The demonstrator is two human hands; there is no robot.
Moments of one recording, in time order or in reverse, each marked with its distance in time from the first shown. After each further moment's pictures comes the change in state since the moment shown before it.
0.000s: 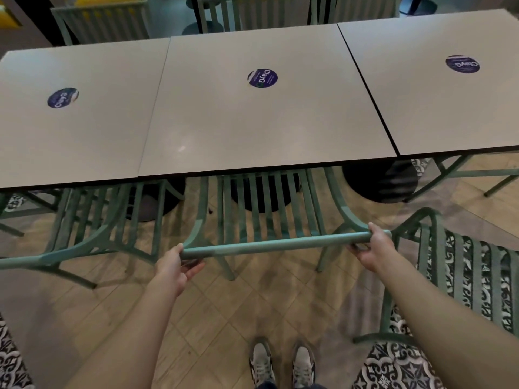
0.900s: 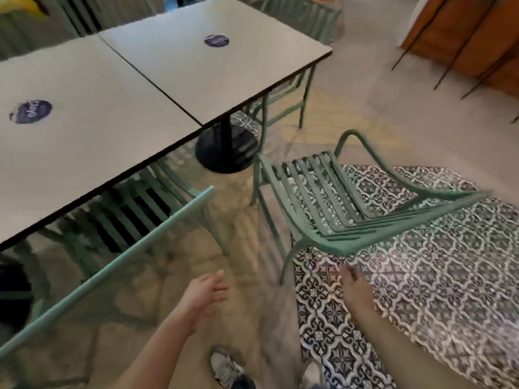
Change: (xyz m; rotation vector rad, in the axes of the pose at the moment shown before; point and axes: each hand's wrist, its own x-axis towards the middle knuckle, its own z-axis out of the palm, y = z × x) left_hand -0.150 -0.220 0.105 1.202 -0.804 0.076; right_hand -0.101 0.118 -0.352 -0.539 0.594 -0.384
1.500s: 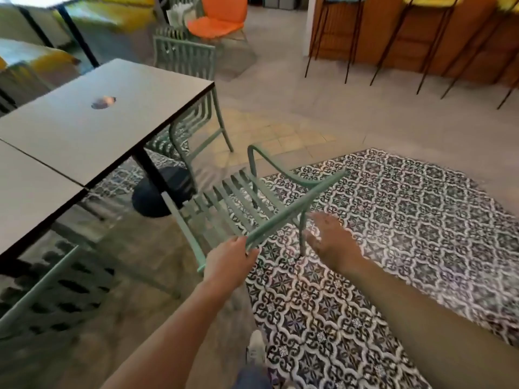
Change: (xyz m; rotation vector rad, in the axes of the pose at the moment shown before) left_hand -0.064 0.089 0.367 1.318 0.239 0.935; right_hand 0.097 0.018 -0.284 -0.408 0.012 -0.612
